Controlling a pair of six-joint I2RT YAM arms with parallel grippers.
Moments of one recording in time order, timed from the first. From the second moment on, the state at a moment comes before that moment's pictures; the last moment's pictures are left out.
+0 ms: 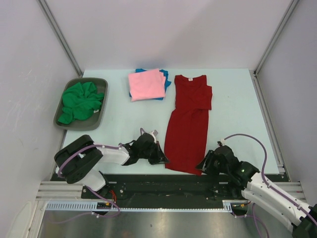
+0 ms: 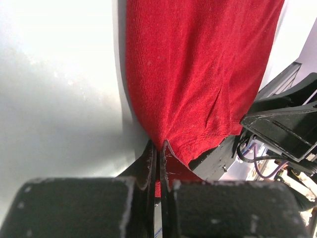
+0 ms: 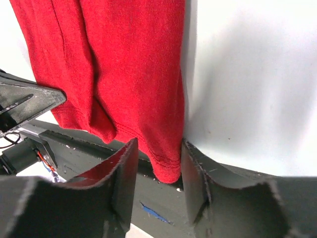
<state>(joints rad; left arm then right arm) -0.88 1.51 0.44 0.30 0.28 -1.12 0.70 0.50 0.20 -0.55 -0.09 1.12</state>
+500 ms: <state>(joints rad) -0.91 1.39 0.33 0.30 0.26 -1.13 0.72 0.53 0.17 -0.51 -0.02 1.15</state>
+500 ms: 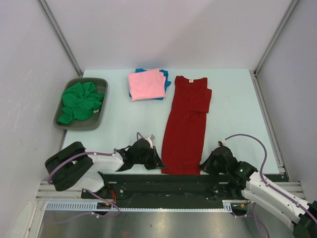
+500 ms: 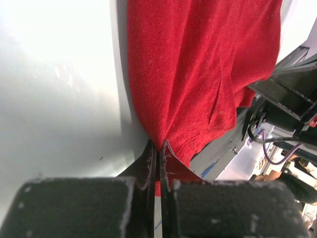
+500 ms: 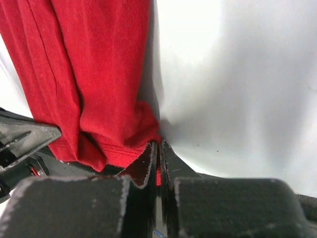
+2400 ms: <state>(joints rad) -0.67 1.60 0.86 0.13 0.38 -0.98 0.40 0.76 0.51 -0.38 0.06 0.78</state>
